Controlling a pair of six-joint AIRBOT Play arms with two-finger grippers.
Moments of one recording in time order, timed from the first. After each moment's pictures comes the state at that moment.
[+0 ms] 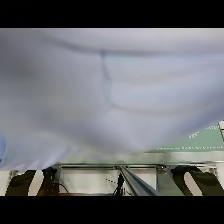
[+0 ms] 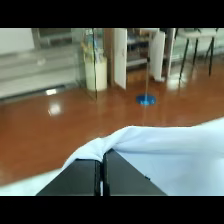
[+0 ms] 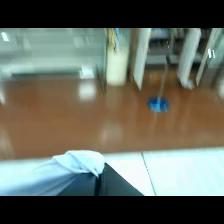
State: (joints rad) left arm 0.33 -0.59 1.92 0.82 -1.45 -1.39; right arm -0.13 -0.62 1.75 -1.61 1.34 1.57
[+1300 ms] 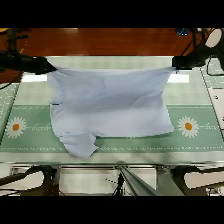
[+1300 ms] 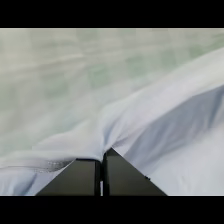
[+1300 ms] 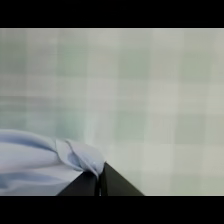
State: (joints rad) left arm 0.13 -1.39 1.38 0.91 -1.16 -1.12; right arm -0.03 -1.64 1.68 -1.54 1.18 1.55
